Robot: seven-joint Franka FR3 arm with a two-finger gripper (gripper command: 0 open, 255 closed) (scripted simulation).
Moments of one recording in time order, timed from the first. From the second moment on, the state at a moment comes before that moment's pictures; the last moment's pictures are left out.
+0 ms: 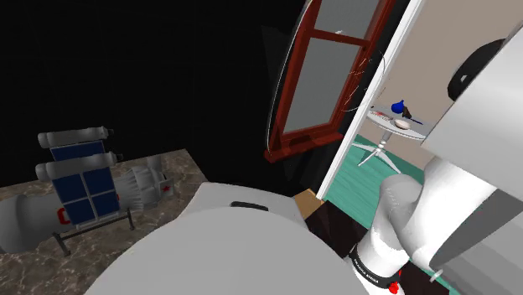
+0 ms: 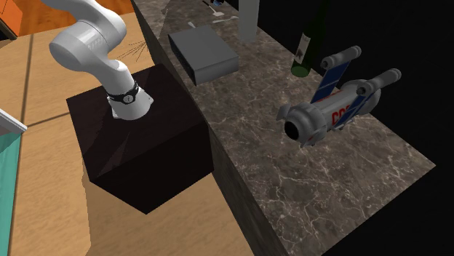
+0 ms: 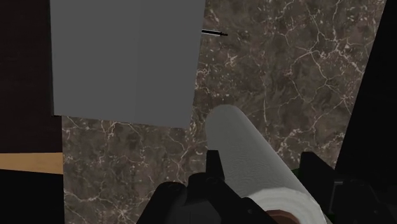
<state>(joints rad) 0.62 -0.10 0.76 -1.85 0.06 1.82 1.39</state>
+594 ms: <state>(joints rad) 0.63 -0.08 0.77 -1.96 0.06 1.94 1.40</state>
